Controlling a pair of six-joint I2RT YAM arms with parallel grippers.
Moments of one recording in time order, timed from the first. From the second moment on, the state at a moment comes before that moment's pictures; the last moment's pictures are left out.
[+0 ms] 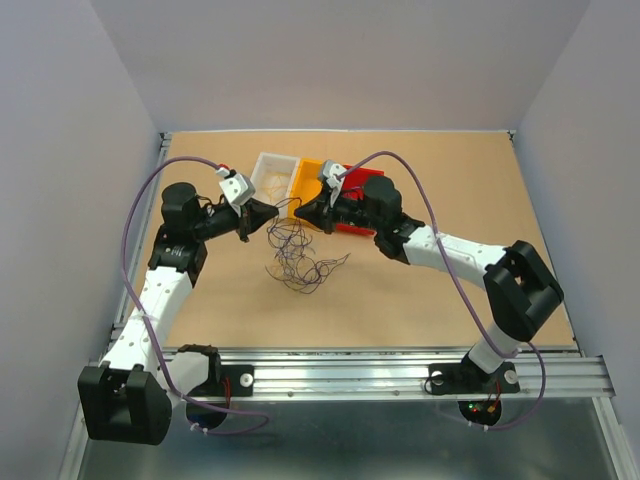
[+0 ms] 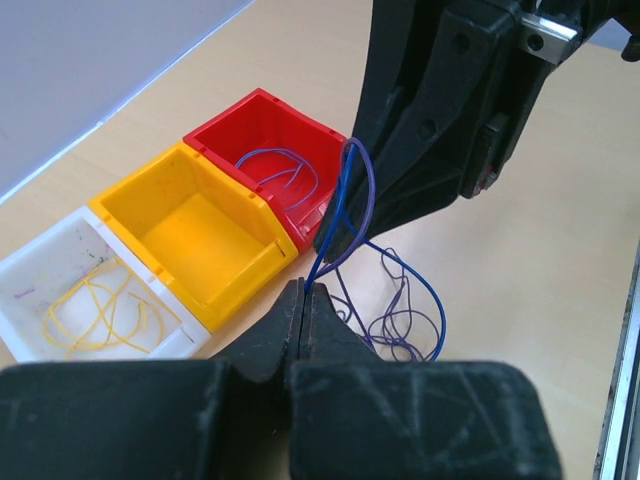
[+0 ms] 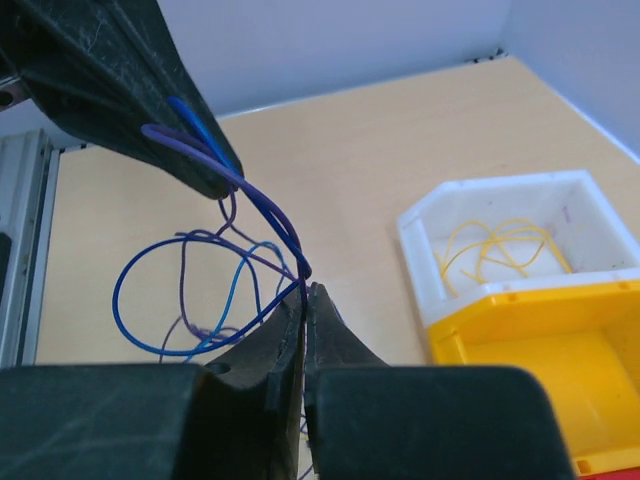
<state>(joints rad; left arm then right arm) -0.11 1.02 0.79 0.04 0.93 0.19 0.73 1.65 1.09 0.50 -0.56 -0.03</state>
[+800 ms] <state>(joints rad) -0.13 0.90 0.74 0.08 0.88 0.23 0.73 1.22 0.81 0.65 -0.18 0.14</state>
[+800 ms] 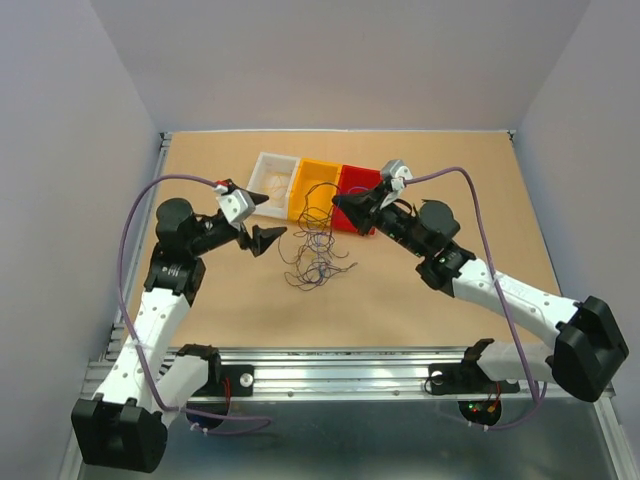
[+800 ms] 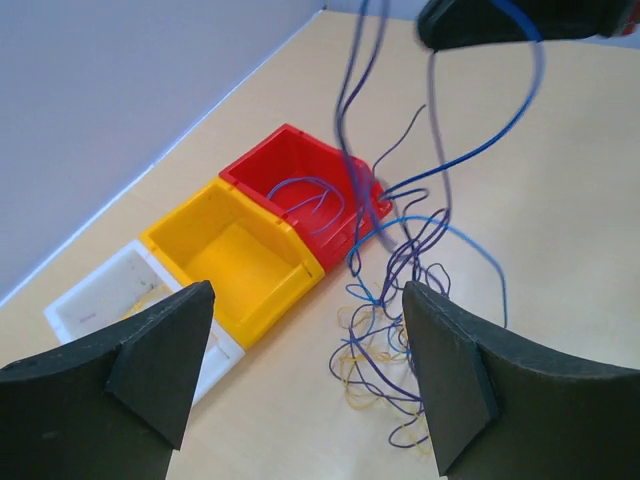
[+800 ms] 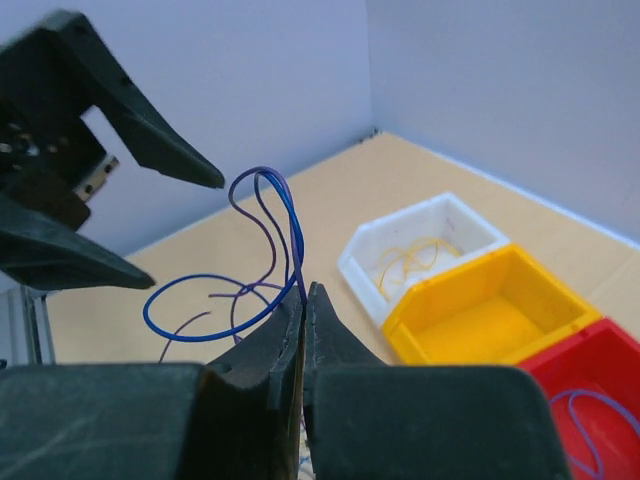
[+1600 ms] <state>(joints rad) -0.47 0.98 0.67 0.18 0.62 0.41 0.79 1.35 0.94 0.39 -0.17 0.25</state>
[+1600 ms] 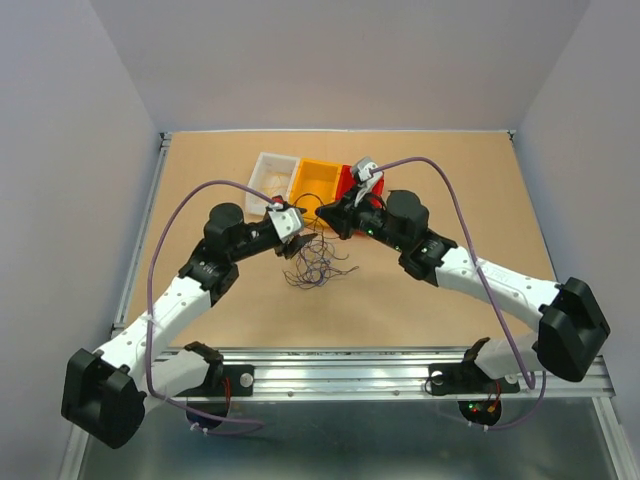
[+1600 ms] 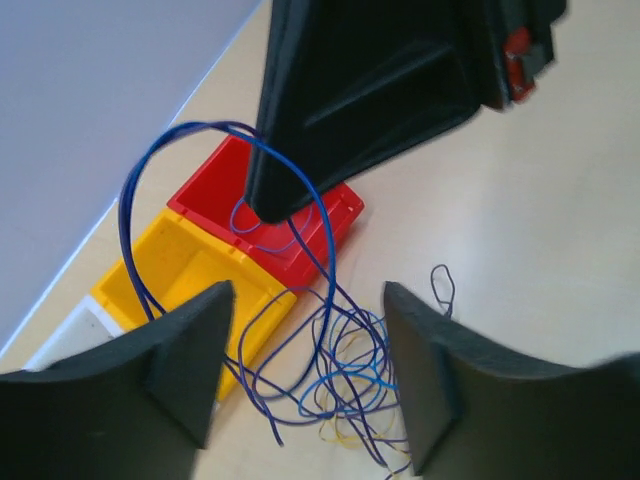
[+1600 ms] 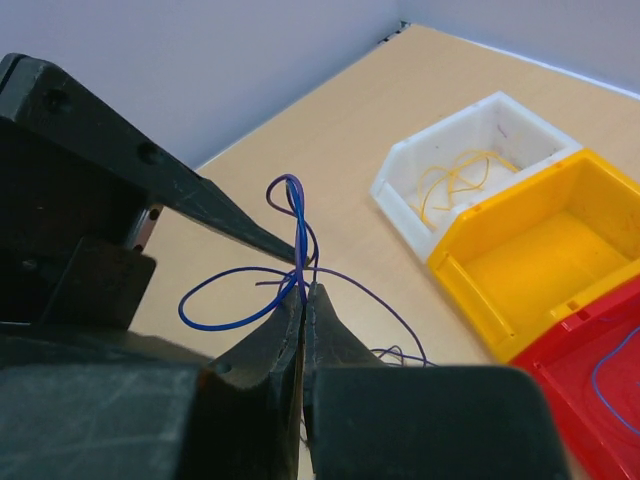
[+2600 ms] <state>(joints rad) -0.44 0.57 1.15 -0.15 -0.55 0.41 0.80 0.58 0.67 0.12 0.97 0.26</state>
